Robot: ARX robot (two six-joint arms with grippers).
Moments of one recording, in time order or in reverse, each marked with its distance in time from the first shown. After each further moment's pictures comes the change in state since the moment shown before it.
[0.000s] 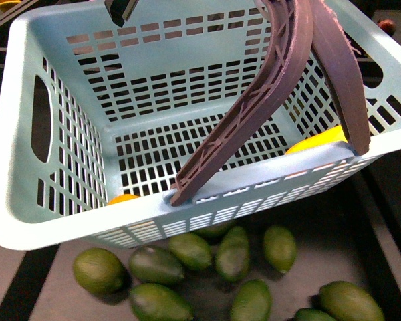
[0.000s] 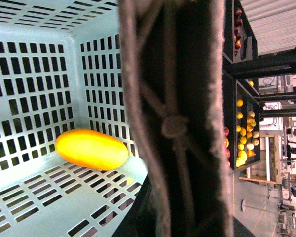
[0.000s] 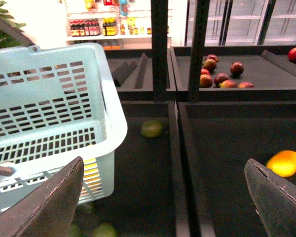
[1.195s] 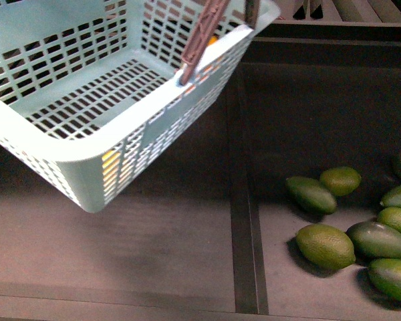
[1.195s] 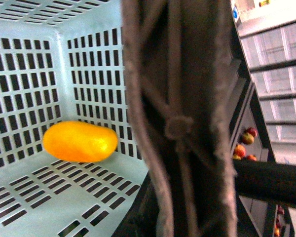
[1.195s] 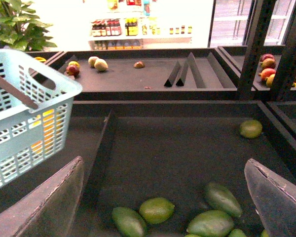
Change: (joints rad) left arm 0.084 0.215 0.281 -0.131 -0.548 -0.323; right arm -0.002 0.000 0.000 0.000 0.000 -0.001
